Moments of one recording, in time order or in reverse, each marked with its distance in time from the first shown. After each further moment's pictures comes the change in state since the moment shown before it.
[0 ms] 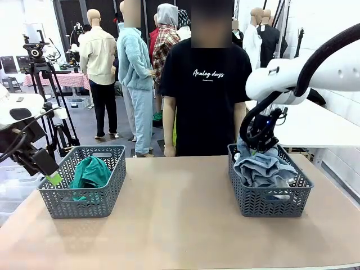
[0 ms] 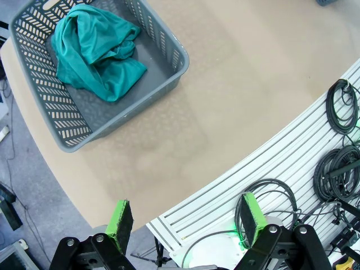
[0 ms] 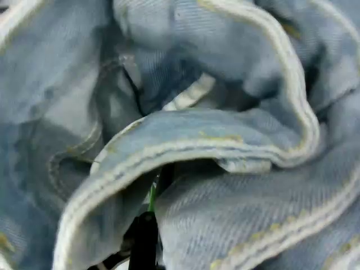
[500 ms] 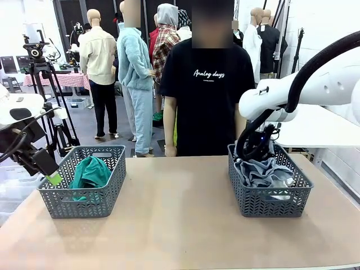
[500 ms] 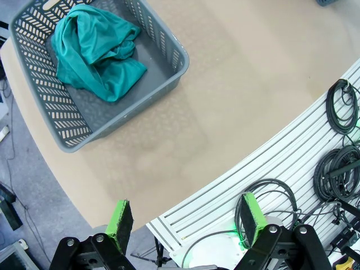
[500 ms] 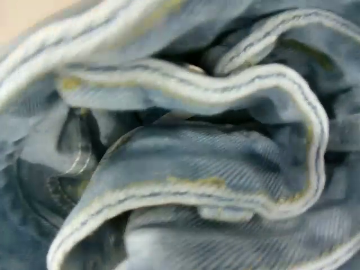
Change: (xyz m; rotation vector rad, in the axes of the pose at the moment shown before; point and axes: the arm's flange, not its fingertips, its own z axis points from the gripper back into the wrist) left arm 0.000 0.000 0.000 0.000 0.000 0.000; right arm 0.000 0.005 -0.054 -0.058 0.048 -0.008
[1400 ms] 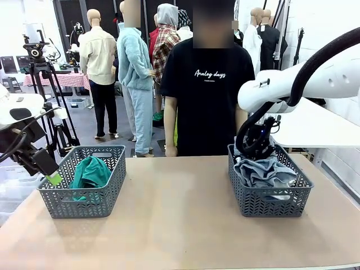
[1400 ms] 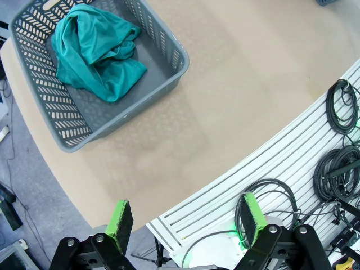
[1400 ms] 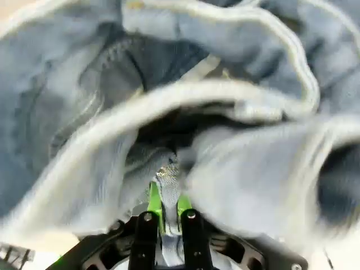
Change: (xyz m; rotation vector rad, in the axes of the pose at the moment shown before) left arm 0.000 0.000 0.000 0.000 0.000 0.000; right arm -0.021 0.009 0.045 -0.031 -0.023 0.028
